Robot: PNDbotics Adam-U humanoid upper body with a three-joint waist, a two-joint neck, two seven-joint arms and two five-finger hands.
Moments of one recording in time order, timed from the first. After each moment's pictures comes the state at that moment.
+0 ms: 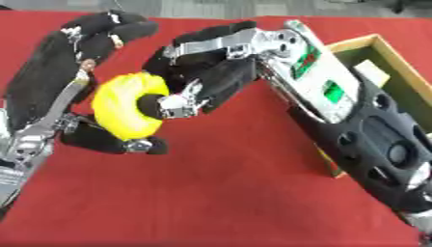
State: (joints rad) left arm -0.55 0.50 -0.45 -1.98 -0.85 -0.01 0.13; right arm -0.93 -0.42 0.48 -1.72 -0.32 0.28 0.90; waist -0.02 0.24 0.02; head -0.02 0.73
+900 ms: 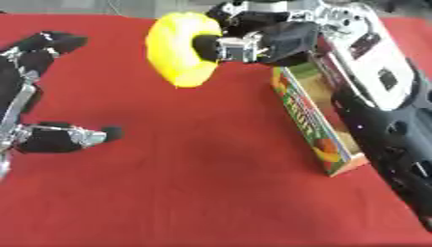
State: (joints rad) left arm -0.34 0.60 -0.28 -1.98 -0.78 0.10 0.28; right arm -0.80 -0.57 0.19 -1.73 -0.48 0.36 0.87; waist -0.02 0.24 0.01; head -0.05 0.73
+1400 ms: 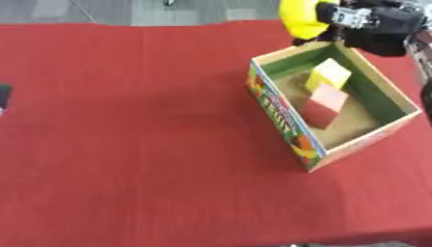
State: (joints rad) left arm -0.26 0.62 -0.14 -1.98 -0.56 0.11 0.47; right arm -0.57 -0.78 -0.05 -1.58 -0.49 0.24 0.72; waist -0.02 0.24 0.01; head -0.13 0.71
